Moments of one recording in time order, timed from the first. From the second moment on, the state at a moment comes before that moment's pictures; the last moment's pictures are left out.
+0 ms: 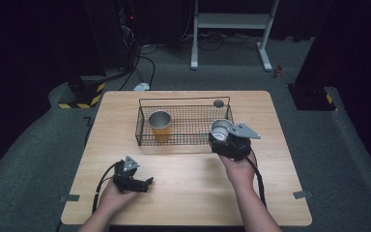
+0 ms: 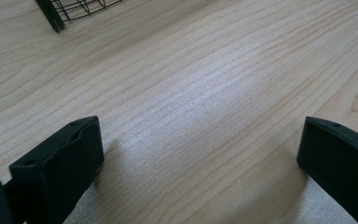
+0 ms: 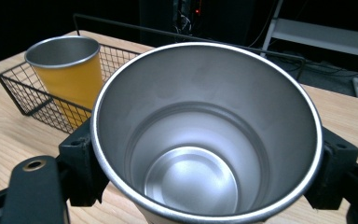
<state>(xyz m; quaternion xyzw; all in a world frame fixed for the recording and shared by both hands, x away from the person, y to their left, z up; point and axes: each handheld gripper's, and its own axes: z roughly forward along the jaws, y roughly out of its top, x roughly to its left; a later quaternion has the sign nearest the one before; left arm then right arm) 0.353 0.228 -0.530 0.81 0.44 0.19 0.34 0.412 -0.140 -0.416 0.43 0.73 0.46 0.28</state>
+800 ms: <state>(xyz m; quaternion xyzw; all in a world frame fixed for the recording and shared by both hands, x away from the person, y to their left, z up) 0.354 0.228 -0.529 0.82 0.43 0.19 0.33 0.446 -0.128 -0.395 0.44 0.72 0.45 0.29</state>
